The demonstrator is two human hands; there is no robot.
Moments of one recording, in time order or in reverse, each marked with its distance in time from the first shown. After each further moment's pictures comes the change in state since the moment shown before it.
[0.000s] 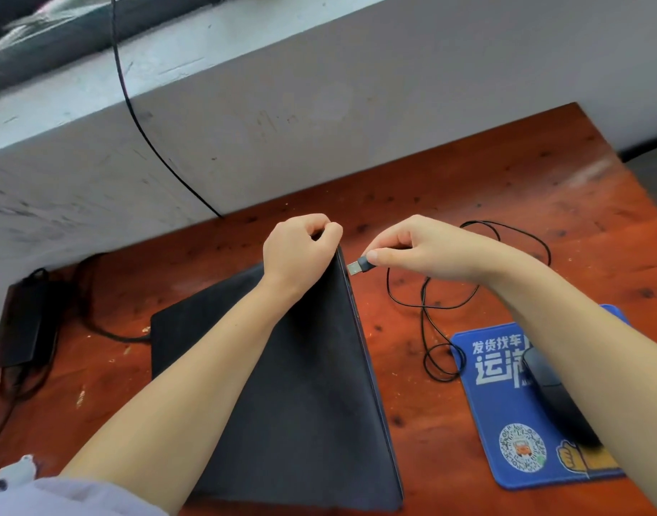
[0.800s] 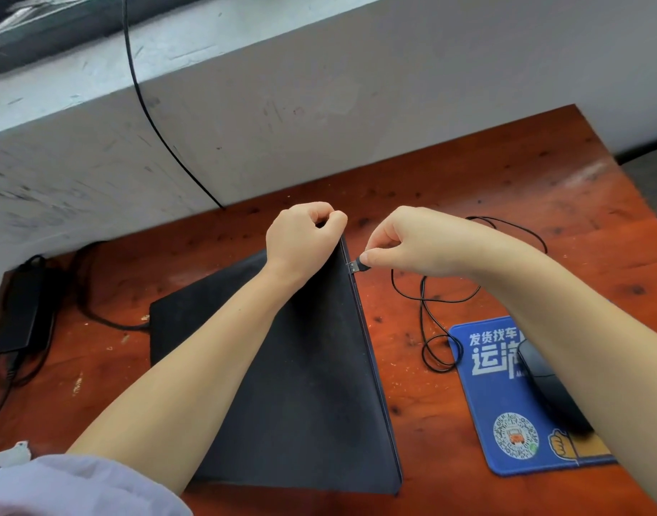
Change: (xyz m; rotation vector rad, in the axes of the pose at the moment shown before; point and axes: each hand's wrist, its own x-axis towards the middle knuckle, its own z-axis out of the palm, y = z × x) left_hand -0.001 0.002 -0.004 -0.026 0.017 -0.037; right_hand -0.004 -0.037 0.008 -0.306 0.029 0.095
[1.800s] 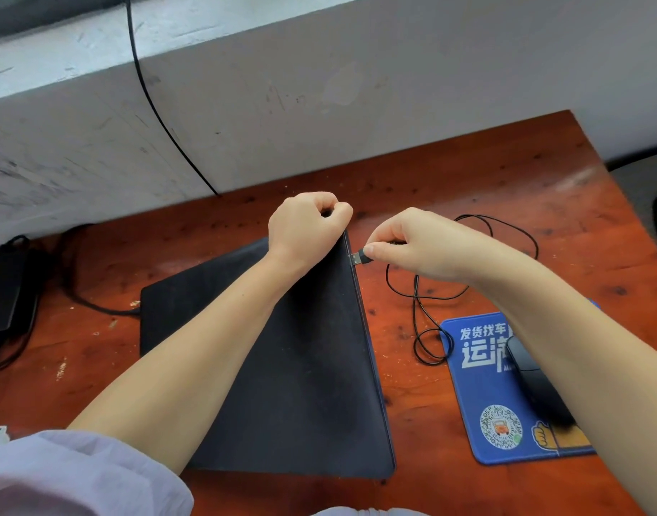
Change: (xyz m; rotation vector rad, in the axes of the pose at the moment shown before) left_hand 0.001 -0.002 0.006 0.048 0.003 0.006; right_hand -0.010 0.000 0.009 0.022 0.048 0.026
